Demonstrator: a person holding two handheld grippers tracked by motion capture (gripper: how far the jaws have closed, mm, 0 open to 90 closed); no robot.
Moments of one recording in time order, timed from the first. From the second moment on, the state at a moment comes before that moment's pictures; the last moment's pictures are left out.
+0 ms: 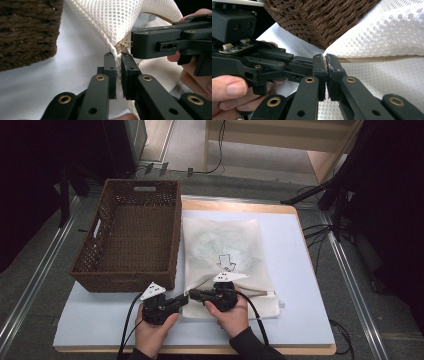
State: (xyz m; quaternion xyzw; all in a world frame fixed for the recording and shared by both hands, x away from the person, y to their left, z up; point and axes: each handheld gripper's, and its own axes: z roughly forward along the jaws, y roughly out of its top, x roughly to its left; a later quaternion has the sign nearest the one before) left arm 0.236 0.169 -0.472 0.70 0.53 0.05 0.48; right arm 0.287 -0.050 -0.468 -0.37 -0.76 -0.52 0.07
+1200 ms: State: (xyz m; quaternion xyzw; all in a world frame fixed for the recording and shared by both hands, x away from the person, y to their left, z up) left arm 0.235 0.181 -0.472 0.68 0.53 0.10 0.50; right arm 0.282 -0.090 -0.477 -0.39 -0.76 -0.52 -0.02
